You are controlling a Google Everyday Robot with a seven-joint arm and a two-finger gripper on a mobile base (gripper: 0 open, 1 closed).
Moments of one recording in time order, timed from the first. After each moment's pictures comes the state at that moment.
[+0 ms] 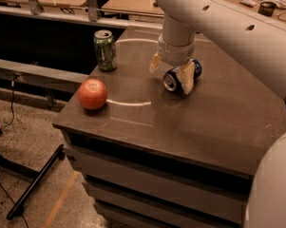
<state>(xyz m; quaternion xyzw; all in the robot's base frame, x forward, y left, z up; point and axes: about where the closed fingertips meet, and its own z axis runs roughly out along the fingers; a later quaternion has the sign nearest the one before) 0.633 -0.094 0.843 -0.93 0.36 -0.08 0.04</state>
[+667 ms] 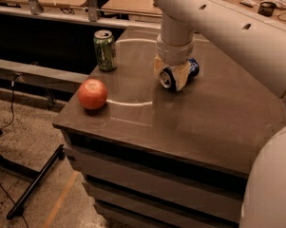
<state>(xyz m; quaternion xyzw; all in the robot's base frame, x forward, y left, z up) 0.632 -0.092 0.842 -0.93 0.35 -0.07 0.03</state>
